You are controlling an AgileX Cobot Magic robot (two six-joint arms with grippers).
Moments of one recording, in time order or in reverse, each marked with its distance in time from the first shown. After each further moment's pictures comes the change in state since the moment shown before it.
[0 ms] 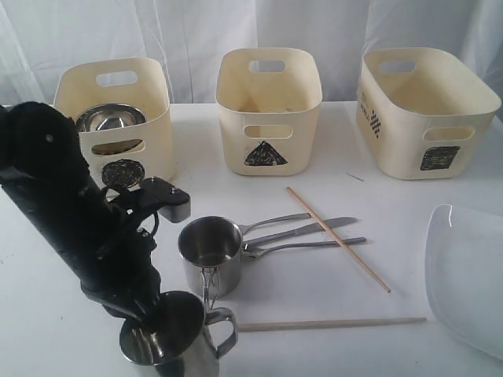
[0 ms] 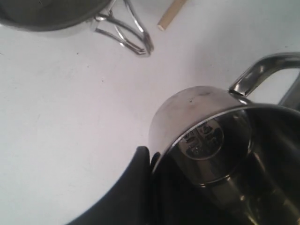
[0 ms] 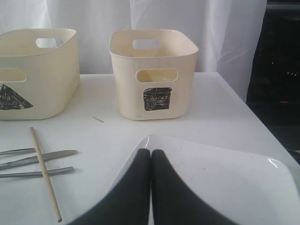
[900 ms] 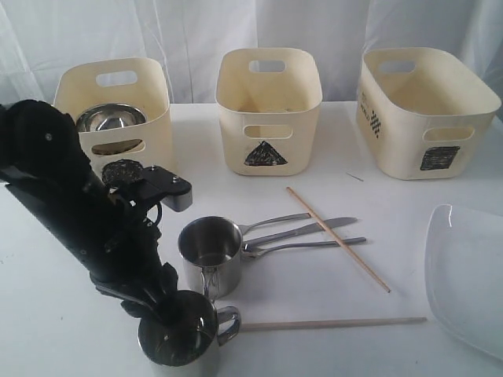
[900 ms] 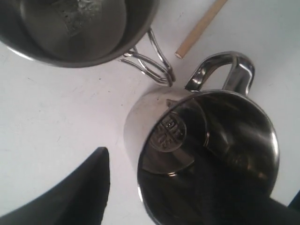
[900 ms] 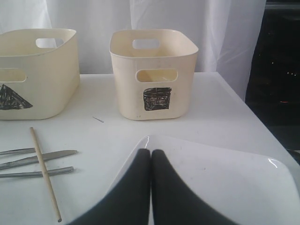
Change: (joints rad) left arm 0.000 0.020 -0.004 0.000 -0.087 -0.008; right arm 0.000 0.000 0.000 0.000 0.000 0.000
